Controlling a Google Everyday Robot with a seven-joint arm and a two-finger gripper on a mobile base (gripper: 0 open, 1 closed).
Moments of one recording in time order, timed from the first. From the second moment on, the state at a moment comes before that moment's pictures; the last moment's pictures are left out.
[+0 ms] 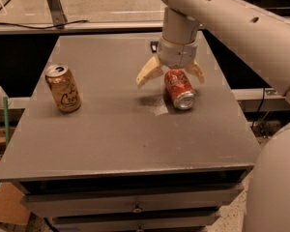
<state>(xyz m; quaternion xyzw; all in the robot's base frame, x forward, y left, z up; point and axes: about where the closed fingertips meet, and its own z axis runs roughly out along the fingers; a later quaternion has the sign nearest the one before) 0.592 -0.084 0.836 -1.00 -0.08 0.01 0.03</state>
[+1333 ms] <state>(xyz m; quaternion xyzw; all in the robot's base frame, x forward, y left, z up) 0.588 -0.099 0.841 -1.00 -0.07 0.02 0.05</state>
